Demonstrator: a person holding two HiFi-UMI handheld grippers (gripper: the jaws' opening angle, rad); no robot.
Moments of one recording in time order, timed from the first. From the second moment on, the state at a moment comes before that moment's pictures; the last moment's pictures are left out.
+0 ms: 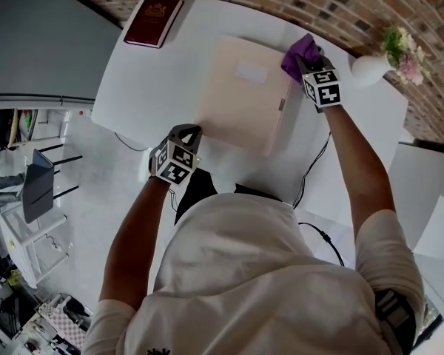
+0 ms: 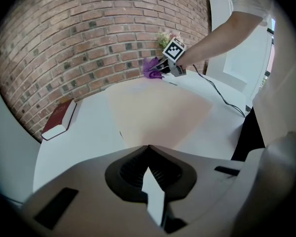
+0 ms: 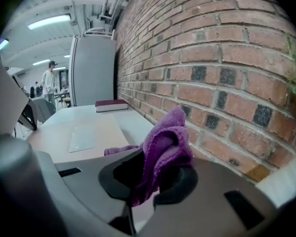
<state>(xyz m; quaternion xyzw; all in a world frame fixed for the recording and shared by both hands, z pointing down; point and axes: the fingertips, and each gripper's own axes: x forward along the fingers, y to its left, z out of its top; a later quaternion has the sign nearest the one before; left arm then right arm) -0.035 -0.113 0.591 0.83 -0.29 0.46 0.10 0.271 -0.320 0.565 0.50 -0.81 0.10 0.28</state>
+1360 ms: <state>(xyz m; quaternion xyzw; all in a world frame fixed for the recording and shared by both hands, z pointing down) -0.055 -0.110 0.552 0.87 -0.29 0.36 0.18 0.214 -0.037 0.517 0.56 -0.76 0.27 0.20</state>
